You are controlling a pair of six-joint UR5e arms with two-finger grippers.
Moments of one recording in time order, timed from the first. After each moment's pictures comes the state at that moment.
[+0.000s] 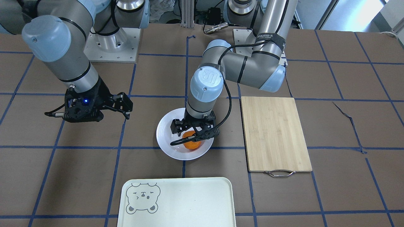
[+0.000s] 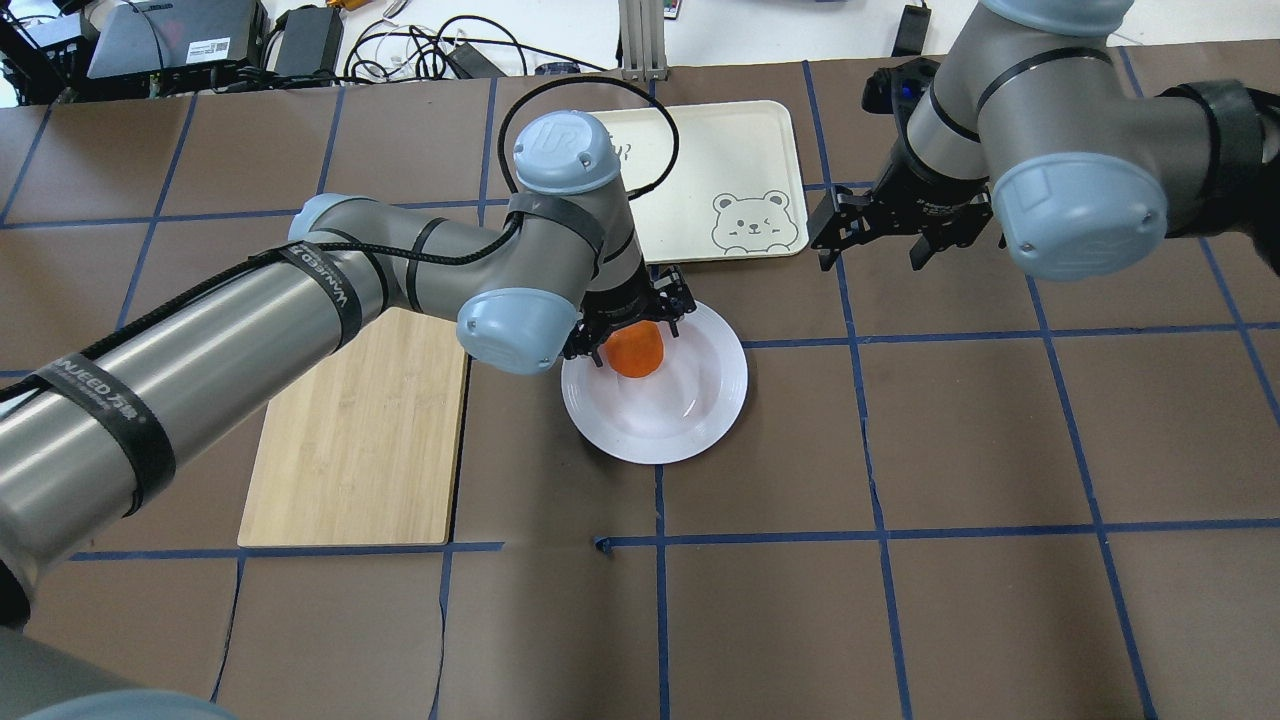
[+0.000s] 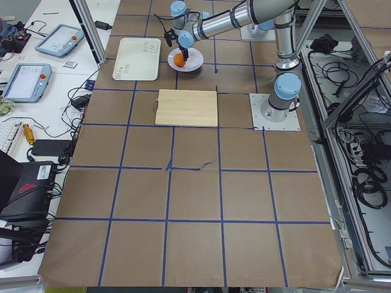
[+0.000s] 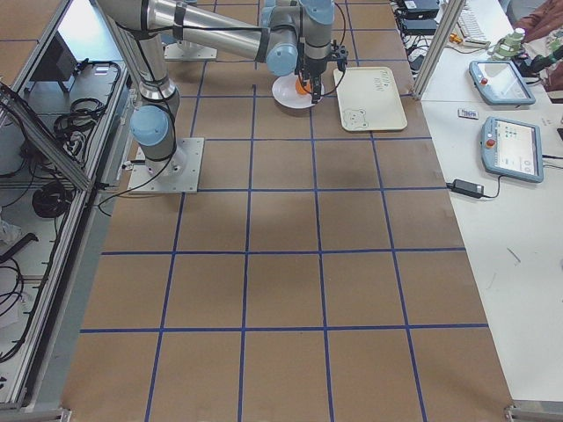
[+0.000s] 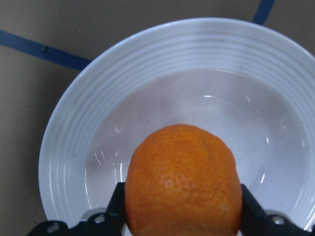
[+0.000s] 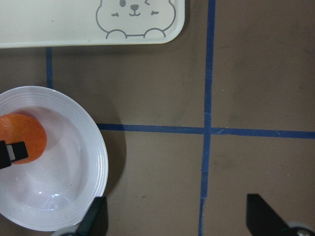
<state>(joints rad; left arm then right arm) -1.89 -1.99 -1.68 -1.06 1.45 -0.62 1.56 -1.45 1.78 -1.94 -1.42 -0.05</state>
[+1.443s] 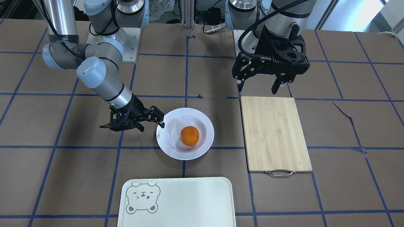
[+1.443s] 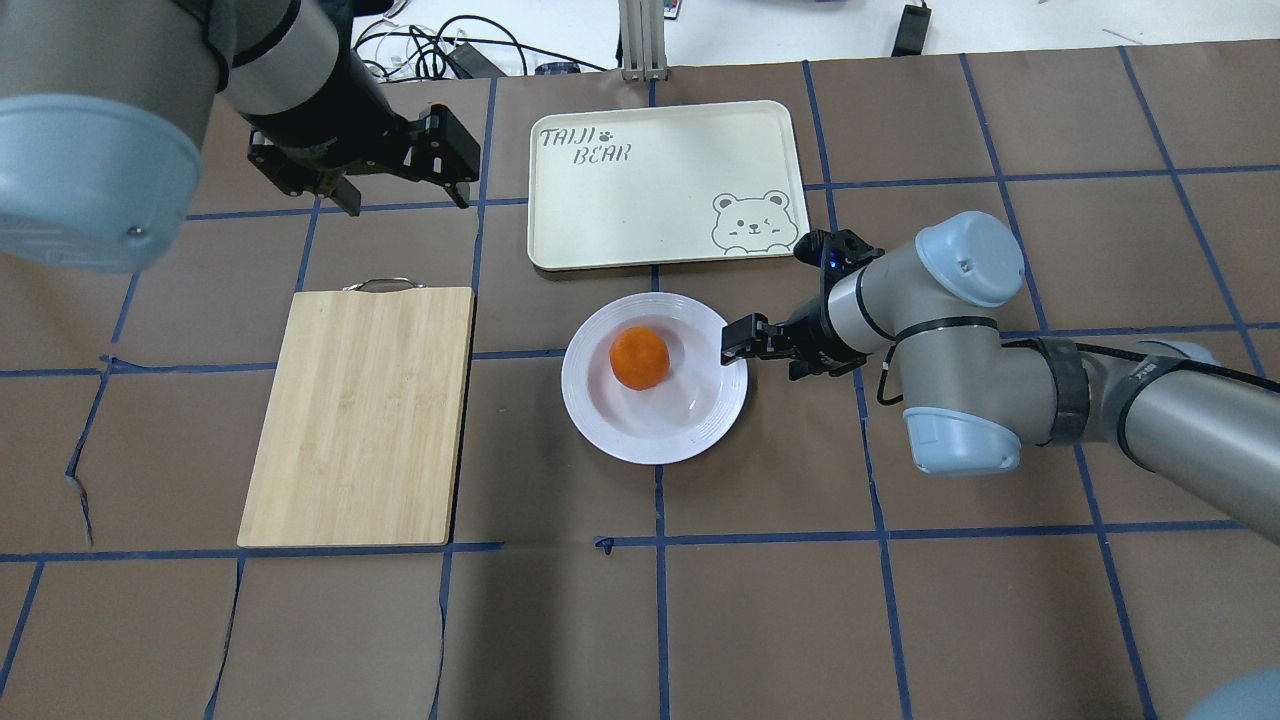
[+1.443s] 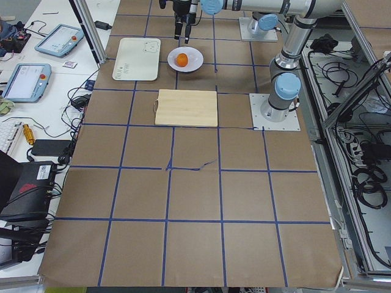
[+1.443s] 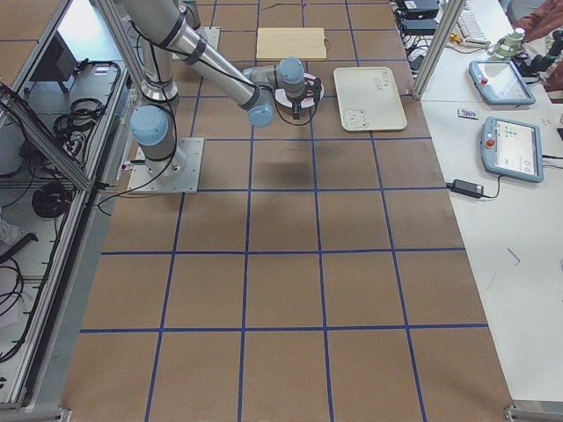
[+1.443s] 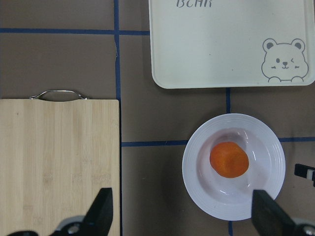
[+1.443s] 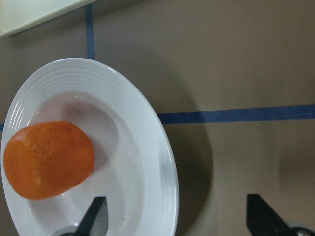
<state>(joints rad) -1.65 -1.56 -1.62 -1.38 1.57 -0.08 1.58 -1.30 2.19 -2.62 -1.09 0.12</state>
